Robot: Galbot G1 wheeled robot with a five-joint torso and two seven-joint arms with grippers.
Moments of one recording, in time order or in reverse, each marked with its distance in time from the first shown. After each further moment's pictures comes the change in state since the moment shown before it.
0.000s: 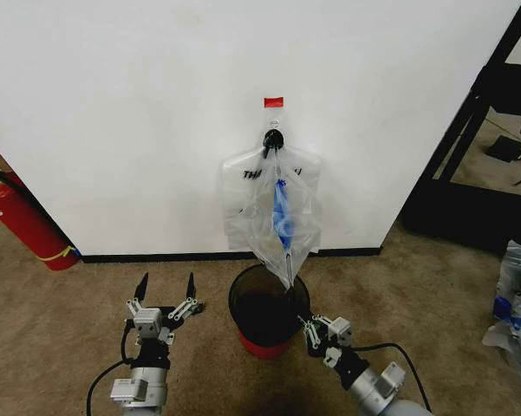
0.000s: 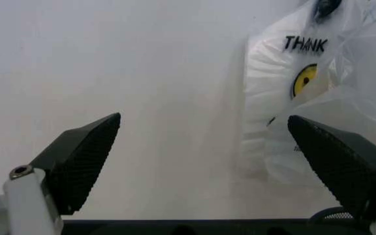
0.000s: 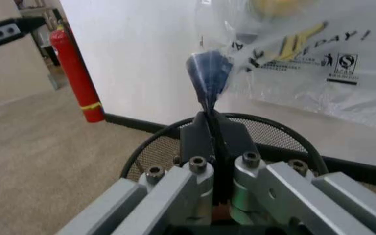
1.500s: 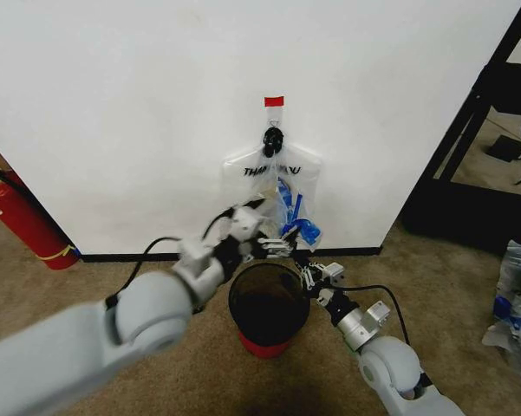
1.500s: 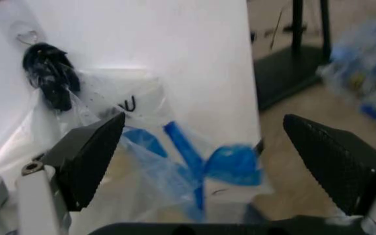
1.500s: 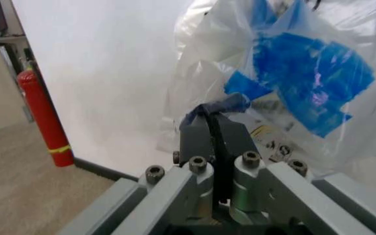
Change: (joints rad) left arm -1.393 0.638 0.976 -0.134 -0.746 0.716 -0.160; right arm 0.309 -0.027 -0.073 -0.051 0.085 -0.090 0.128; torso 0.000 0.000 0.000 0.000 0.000
